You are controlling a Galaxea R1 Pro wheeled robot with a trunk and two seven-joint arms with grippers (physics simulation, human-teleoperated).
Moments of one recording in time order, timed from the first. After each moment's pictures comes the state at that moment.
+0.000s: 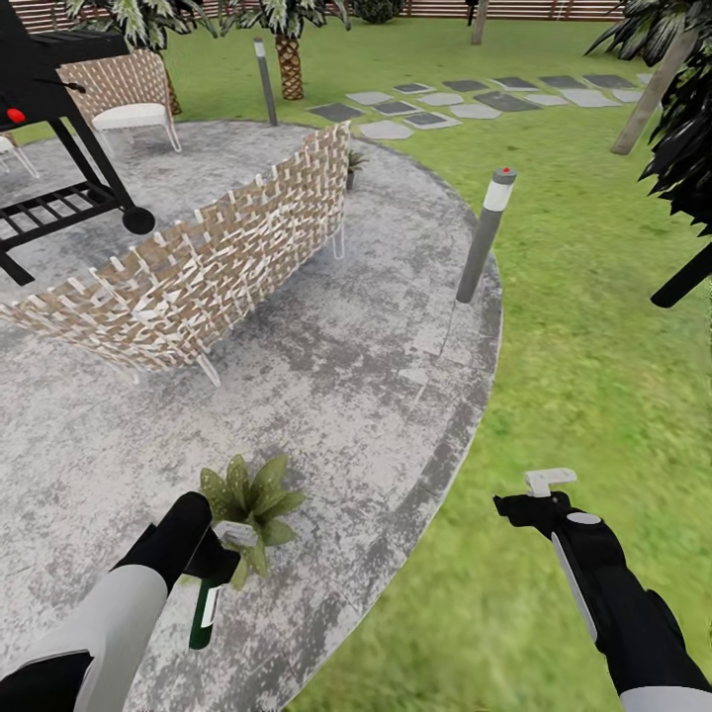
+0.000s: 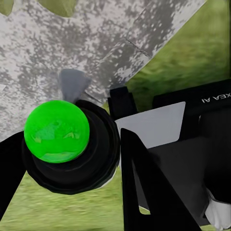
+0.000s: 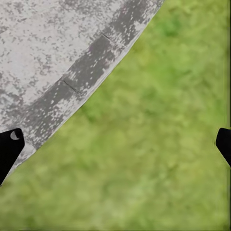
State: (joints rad) left arm -0.79 0.05 0.16 -0.56 -0.76 1.01 -0.69; right arm -0.44 -0.14 -0.09 -1.31 0.14 0.66 0.14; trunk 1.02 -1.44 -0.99
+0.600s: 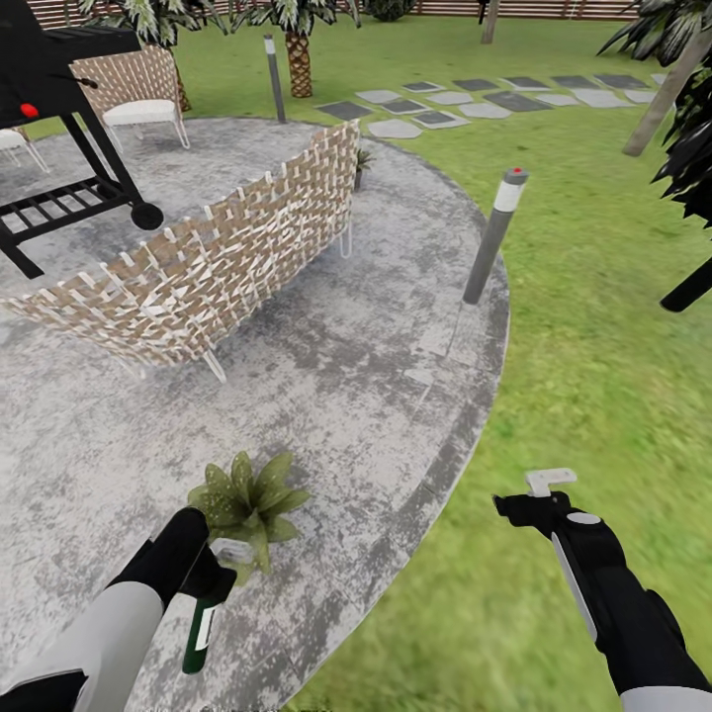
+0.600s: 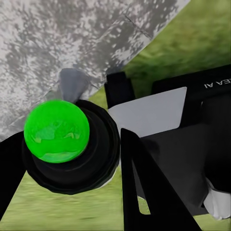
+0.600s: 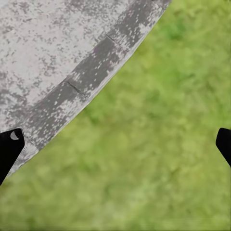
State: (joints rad) left arm -0.75 0.05 0.16 -0.56 -0.76 1.01 -0.69; right arm -0.44 -0.14 -0.09 -1.31 0.14 0.66 0.14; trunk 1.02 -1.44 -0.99
